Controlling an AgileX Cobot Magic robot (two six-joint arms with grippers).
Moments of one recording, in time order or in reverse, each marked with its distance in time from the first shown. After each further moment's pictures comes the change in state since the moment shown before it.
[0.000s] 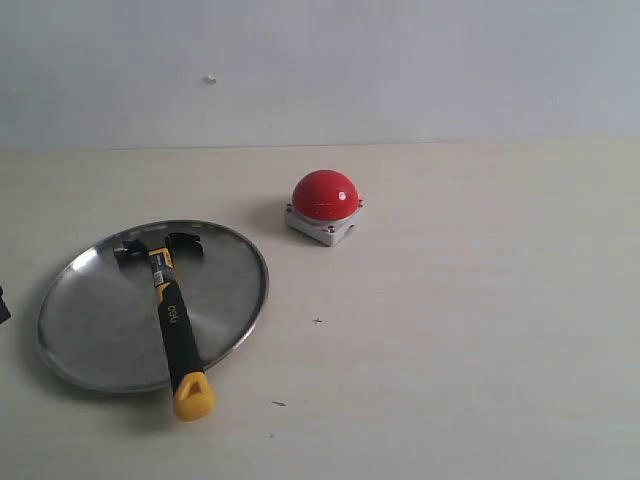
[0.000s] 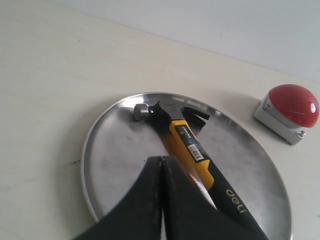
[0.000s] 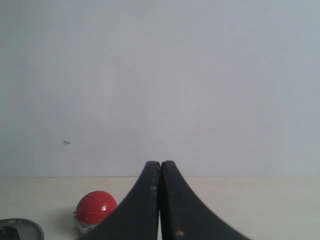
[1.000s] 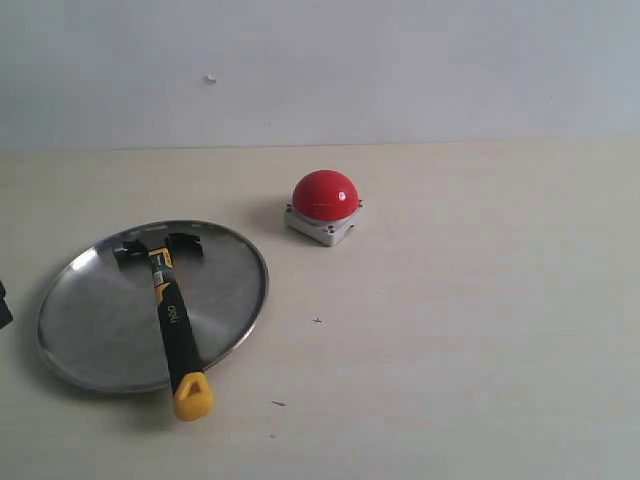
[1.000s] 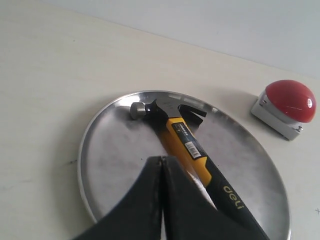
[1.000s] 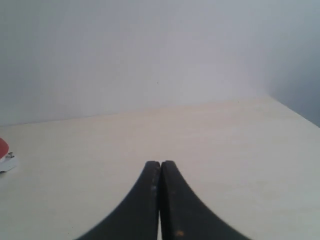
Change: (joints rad) left arm 0.000 0.000 0.000 0.023 0.000 0.000; right arm -0.022 -0.200 0.244 1.589 0.458 -1.677
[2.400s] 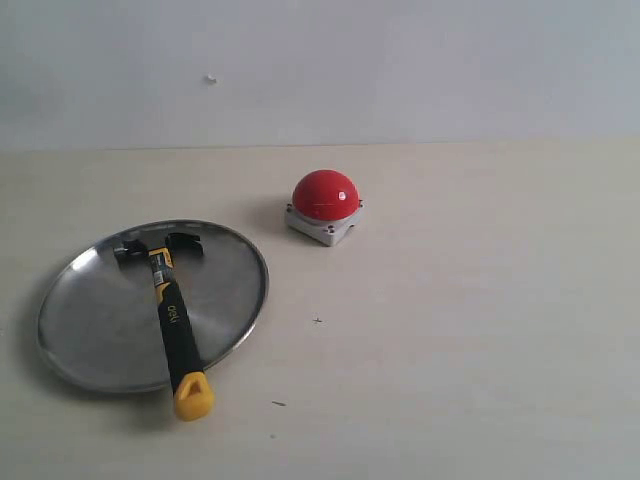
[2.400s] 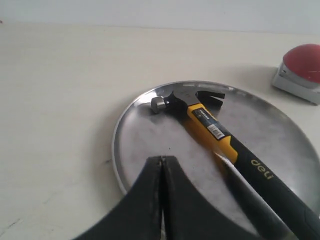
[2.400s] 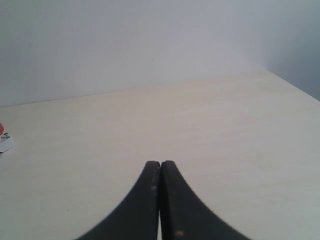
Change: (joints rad) left arm 0.000 -0.207 0.000 0.005 0.243 0.201; right arm 0.000 0.000 0.000 0.000 0.084 0.023
